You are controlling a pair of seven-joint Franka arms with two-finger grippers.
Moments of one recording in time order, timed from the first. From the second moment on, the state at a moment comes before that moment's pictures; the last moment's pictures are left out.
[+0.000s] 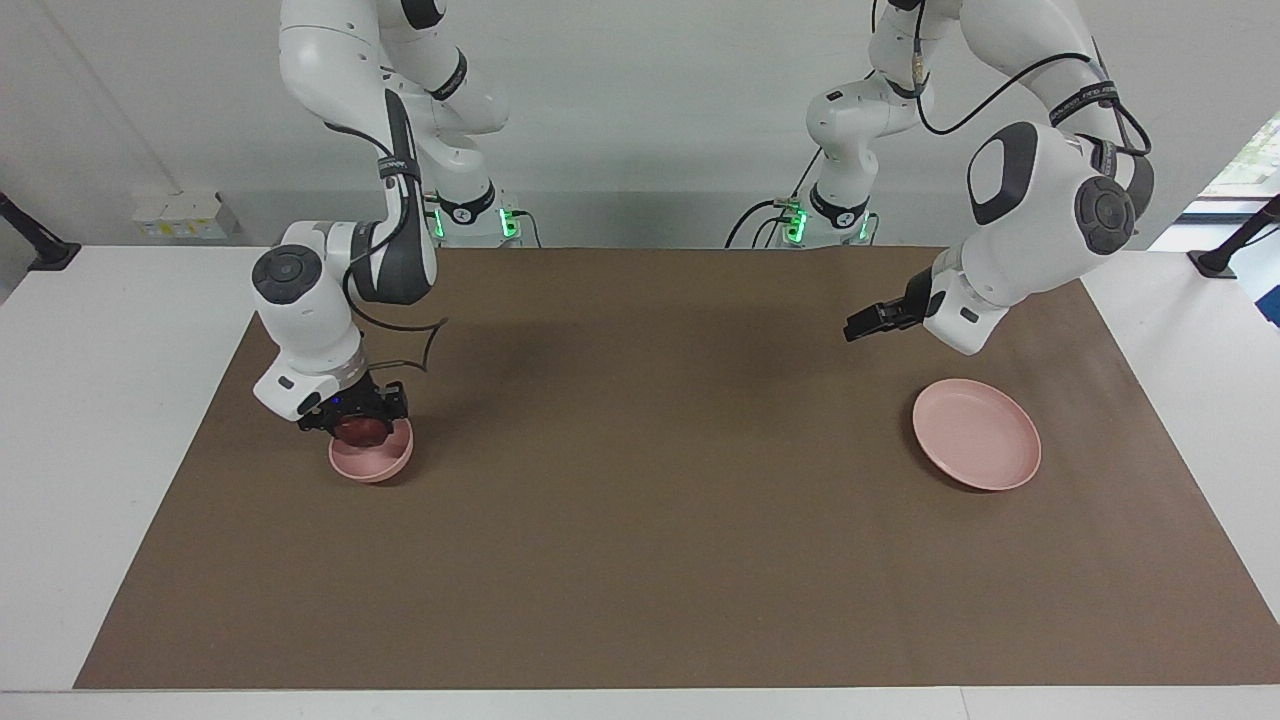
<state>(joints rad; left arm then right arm) 0.30 0.19 -0.50 -1.69 -0.15 1.58 -0.40 -0.05 0.28 0.00 -1.94 -0.14 2.23 -0.16</state>
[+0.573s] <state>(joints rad) 0.06 0.17 -0.08 -1.64 -0.09 1.62 -0.03 -0.05 0.31 -0.01 -1.95 -0.14 2.25 -0.16</state>
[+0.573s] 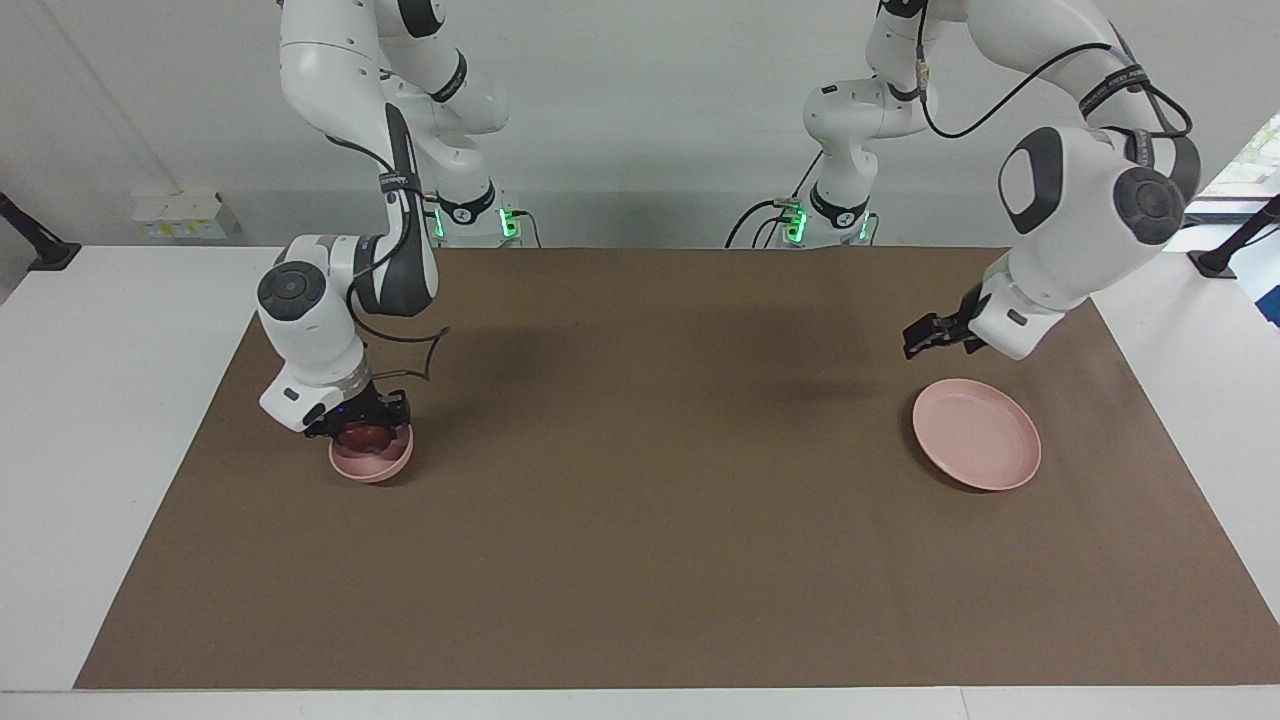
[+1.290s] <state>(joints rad) -0.10 0.05 0.11 -1.51 -0.08 1.44 0.04 -0.05 0.32 -0.01 -1.96 -0.14 2.26 -0.16</state>
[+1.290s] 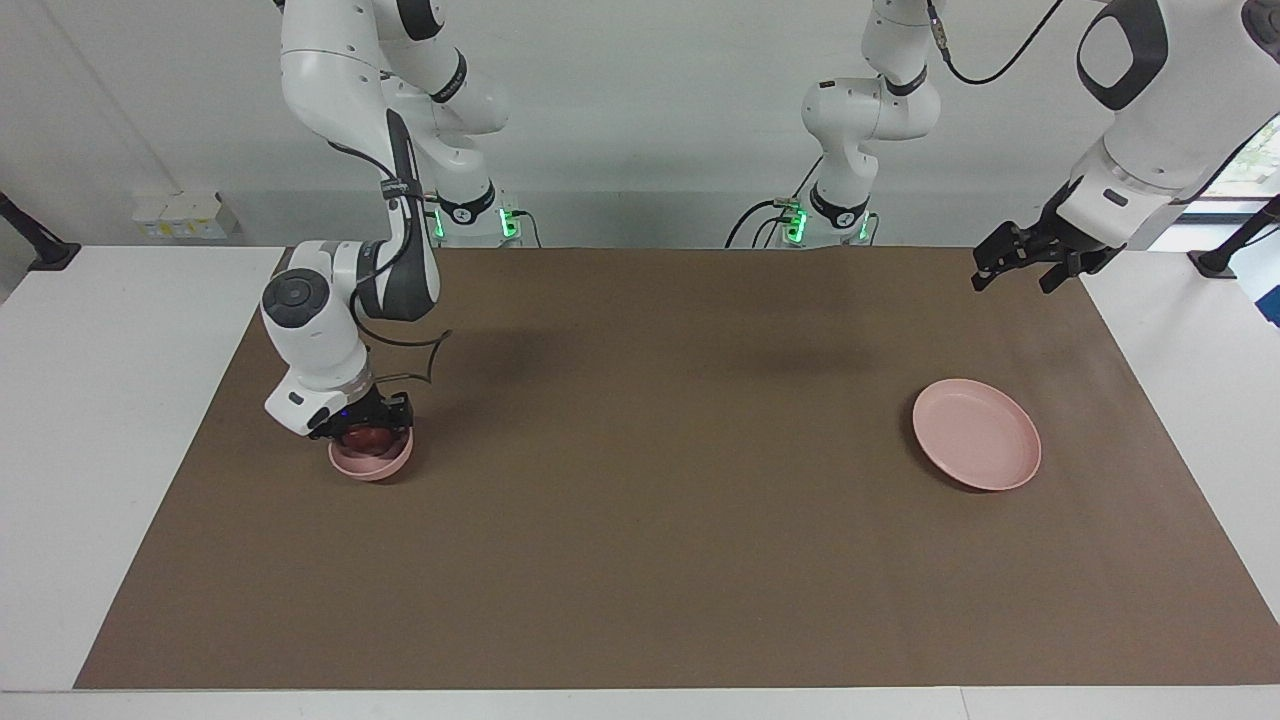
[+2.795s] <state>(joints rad) -0.07 0.04 0.07 -1.45 -0.04 1.47 0.04 -0.03 -0.02 0.01 -1.92 -0.05 1.87 -0.06</state>
